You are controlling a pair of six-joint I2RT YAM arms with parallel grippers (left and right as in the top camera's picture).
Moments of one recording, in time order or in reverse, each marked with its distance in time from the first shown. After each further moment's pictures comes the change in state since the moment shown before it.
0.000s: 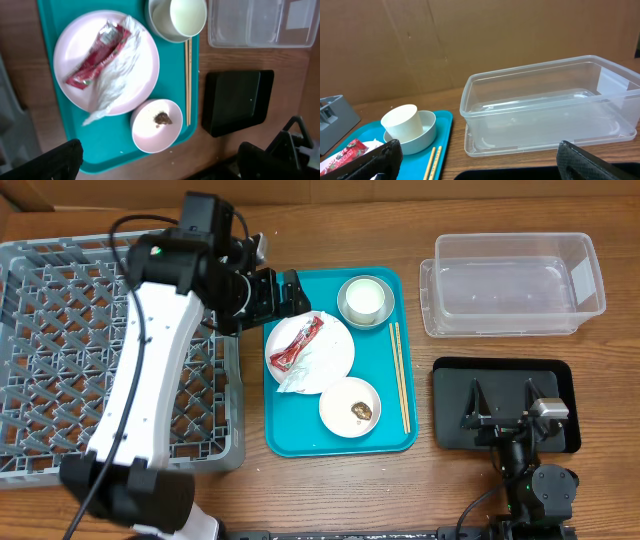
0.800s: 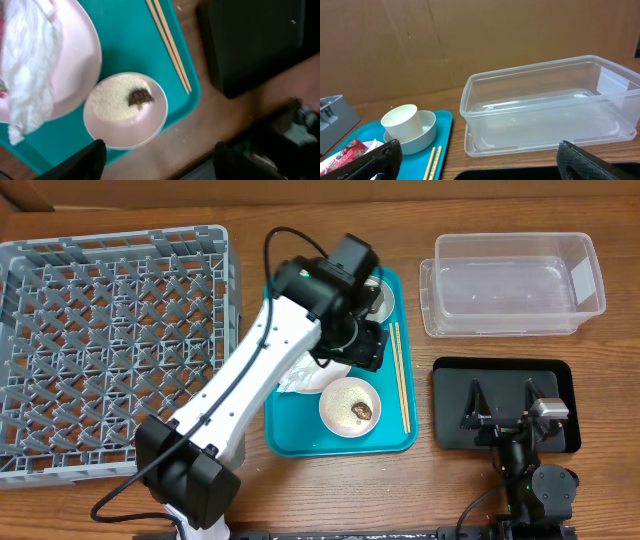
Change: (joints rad) left arm -0.428 0.124 0.000 0.036 -0.193 0.035; right arm 0.000 0.000 0.000 0.000 0.000 0.000
